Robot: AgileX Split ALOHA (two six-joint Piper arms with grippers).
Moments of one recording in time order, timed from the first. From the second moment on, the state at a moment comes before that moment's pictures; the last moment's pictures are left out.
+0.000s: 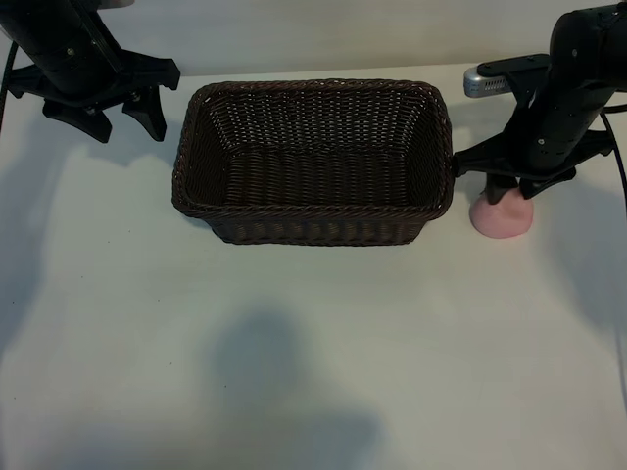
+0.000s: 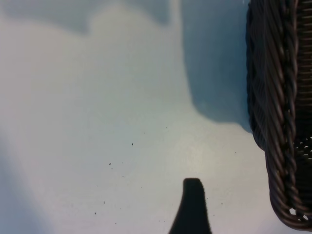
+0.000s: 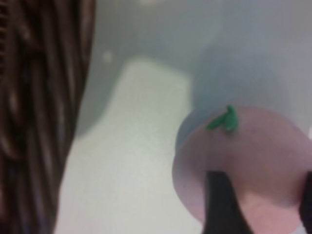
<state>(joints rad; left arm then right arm) -0.14 1.96 -1.70 -0.15 1.17 -0.01 0.18 2.01 -1.35 0.07 0.82 0.04</state>
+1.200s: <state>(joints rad) -0.14 1.96 -1.70 -0.15 1.17 -0.01 0.25 1.88 -1.66 0.28 1.07 -0.04</state>
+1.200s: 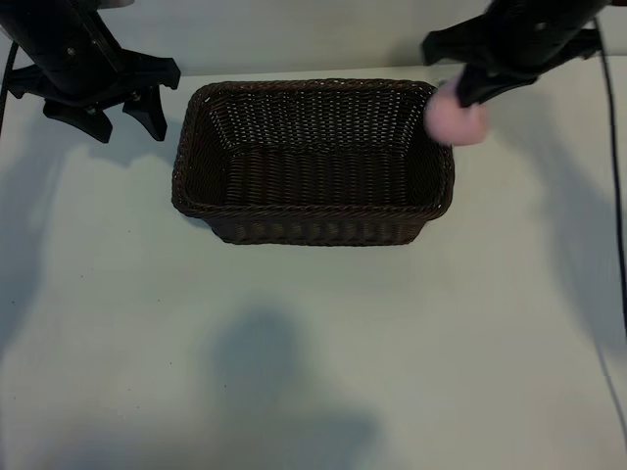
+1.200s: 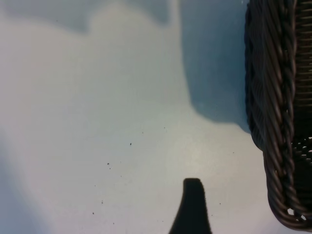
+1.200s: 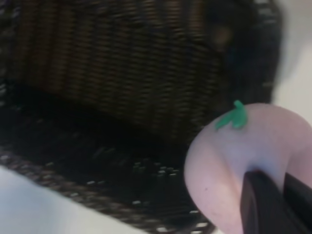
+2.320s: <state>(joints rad) -0.14 1.96 -1.70 -0.18 1.17 0.00 0.43 2.06 -1.80 0.26 1.01 -0.04</state>
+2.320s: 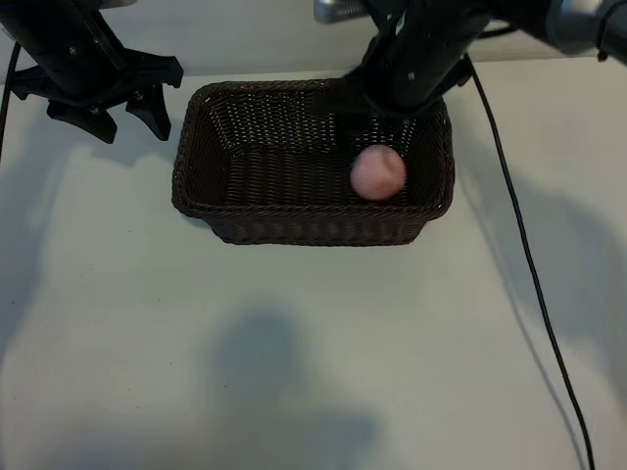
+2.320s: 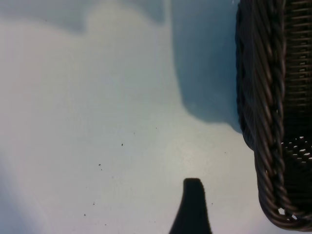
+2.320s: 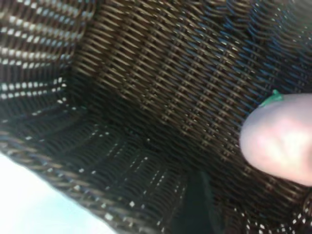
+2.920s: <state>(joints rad) -0.14 1.96 -1.70 -0.18 1.17 -0.01 0.29 2.05 -1.97 0.11 1.22 0.07</state>
